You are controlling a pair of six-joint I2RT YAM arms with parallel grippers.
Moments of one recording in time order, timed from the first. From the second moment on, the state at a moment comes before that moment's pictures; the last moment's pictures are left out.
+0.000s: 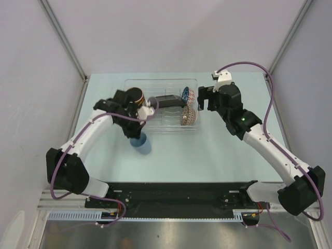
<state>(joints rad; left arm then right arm) -0.34 1.43 1.15 -1.05 0.44 0.72 0.53 1.25 1.16 -0.24 0.31 0.13</state>
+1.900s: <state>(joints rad) -0.17 1.66 1.40 0.46 1.29 -0.91 0.48 1.69 1.26 0.93 -0.83 1.28</state>
